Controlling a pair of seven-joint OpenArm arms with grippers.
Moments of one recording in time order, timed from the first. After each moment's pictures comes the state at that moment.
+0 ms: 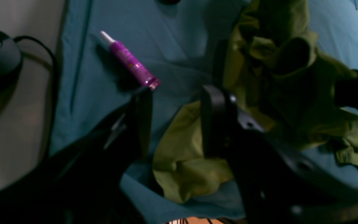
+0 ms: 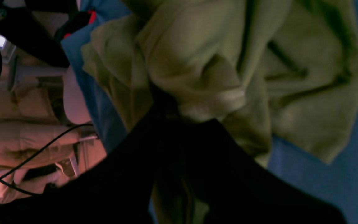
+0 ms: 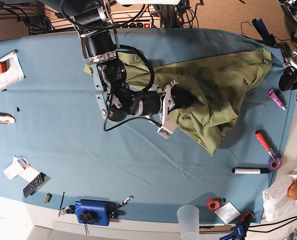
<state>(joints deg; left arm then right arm) 15.3 -13.9 -55.2 99.7 -61.2 -37.1 71.8 13.5 -1.1 -14.2 77.9 46.4 39.6 -69.8</state>
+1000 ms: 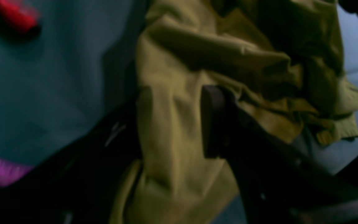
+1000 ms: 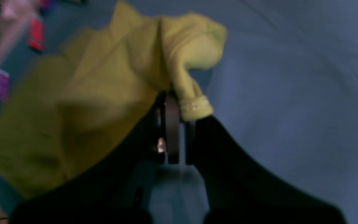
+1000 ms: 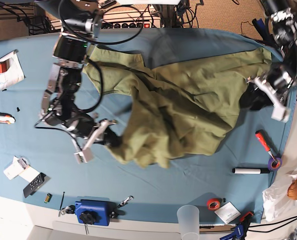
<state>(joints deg) 7.1 -14.1 -28.7 99.5 -51.8 -36.8 64.2 15.6 5.4 17.0 82.9 31.2 39.7 -61.5</state>
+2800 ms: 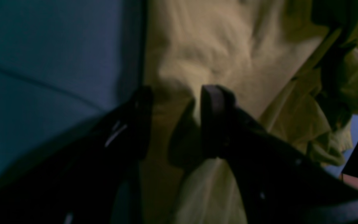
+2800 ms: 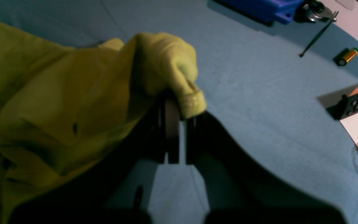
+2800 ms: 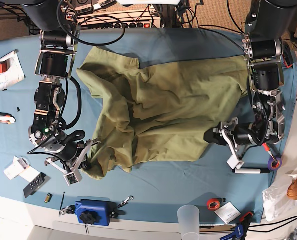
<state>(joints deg) -26.9 -12.6 -9.7 54.4 -41.3 -40.7 65.2 22.9 13.3 6.4 82.9 8.0 33.3 -49.8</state>
